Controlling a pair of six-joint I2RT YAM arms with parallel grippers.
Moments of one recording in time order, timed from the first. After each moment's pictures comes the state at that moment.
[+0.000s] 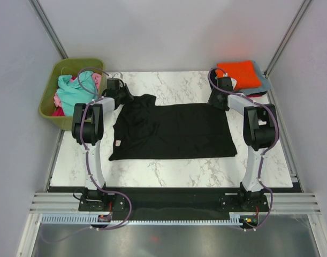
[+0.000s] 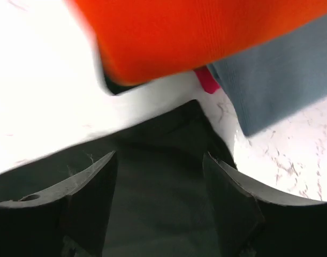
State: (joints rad) left arm -0.07 2.24 1.50 0.11 0.21 -0.40; right arm 0.13 2.07 1.47 -0.27 0.18 0.48
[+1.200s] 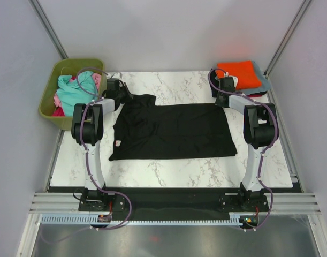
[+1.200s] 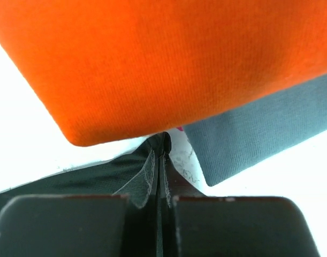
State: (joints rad) left arm -0.07 2.22 1.47 0.19 0.19 -0.40; right arm 0.10 2.13 1.48 -0.18 0.24 0.35
